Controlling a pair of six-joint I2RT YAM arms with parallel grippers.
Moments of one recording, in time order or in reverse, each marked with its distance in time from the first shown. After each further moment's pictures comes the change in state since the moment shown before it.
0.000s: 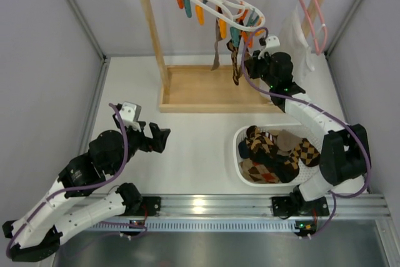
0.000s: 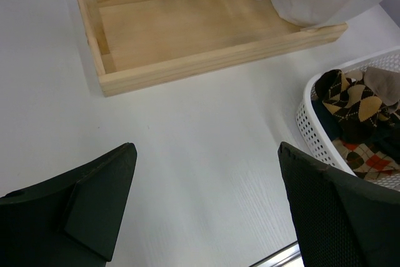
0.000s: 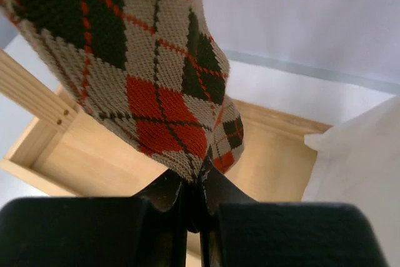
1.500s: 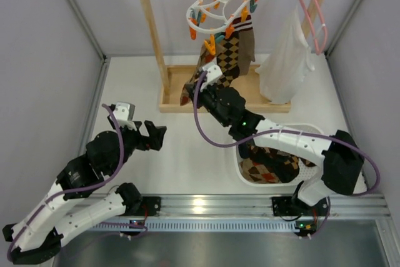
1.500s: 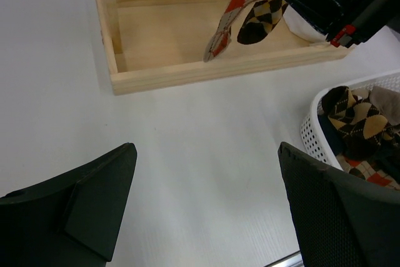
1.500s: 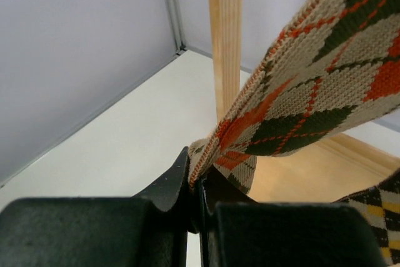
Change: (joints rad) left arm 0.028 -0.016 -0.008 -0.003 -0.016 -0.031; right arm 0.657 -0.080 -0.070 0.246 0.376 -0.047
